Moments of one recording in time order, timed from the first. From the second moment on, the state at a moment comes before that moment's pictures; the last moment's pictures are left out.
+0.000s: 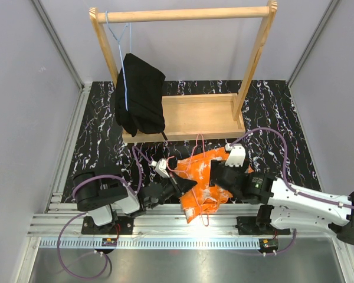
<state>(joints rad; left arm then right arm) -1.22 1.69 0.21 1.34 -0.32 -1.18 1.23 0.93 0.75 -0.84 0.75 0.98</state>
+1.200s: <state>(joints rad) -1.22 1.41 0.06 1.21 -0.45 -1.20 1.00 1.17 0.78 -0.61 0.37 0.75</state>
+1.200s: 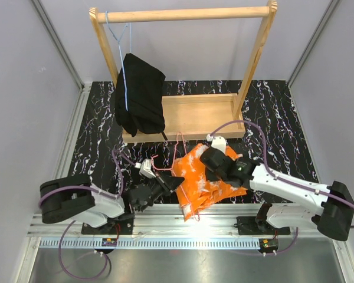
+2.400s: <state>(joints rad) -1.26 0.95 0.46 0.15 -0.68 -1.04 0.59 1.09 1.00 -0.88 0.33 0.58</state>
